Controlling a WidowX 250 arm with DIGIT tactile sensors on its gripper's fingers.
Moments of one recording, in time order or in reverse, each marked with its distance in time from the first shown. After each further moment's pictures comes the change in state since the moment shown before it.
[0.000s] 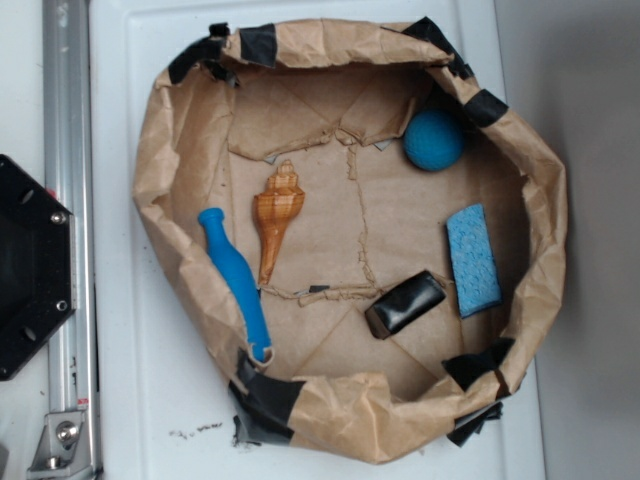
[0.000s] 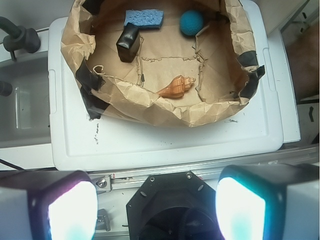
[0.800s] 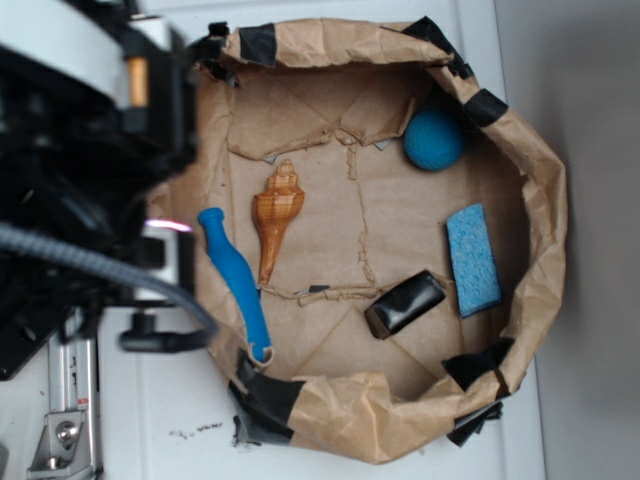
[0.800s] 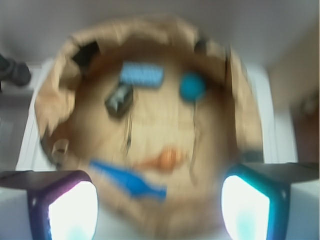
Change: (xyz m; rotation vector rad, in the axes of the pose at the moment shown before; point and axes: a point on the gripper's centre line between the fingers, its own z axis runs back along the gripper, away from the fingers) arm 0.086 0.025 -0.042 0.055 -0.265 -0.194
